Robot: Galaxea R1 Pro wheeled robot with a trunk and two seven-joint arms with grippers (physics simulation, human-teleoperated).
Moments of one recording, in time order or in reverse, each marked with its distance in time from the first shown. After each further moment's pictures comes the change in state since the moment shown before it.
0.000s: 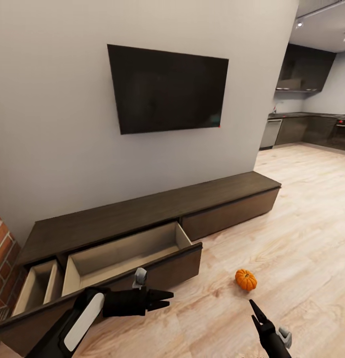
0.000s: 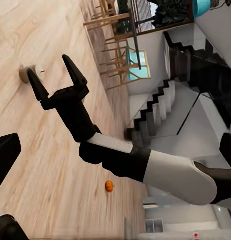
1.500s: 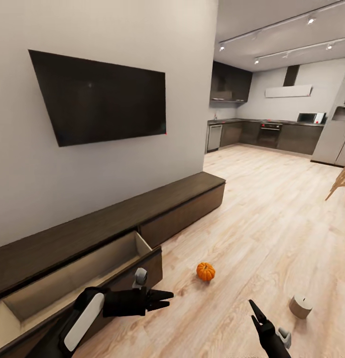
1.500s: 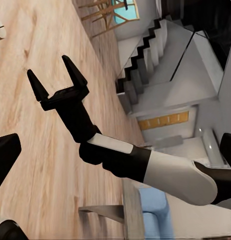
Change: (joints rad) left arm 0.000 0.000 0.000 0.001 0.000 -0.001 0.000; right arm 0.000 0.001 0.001 0.002 0.000 0.000 -0.001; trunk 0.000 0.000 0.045
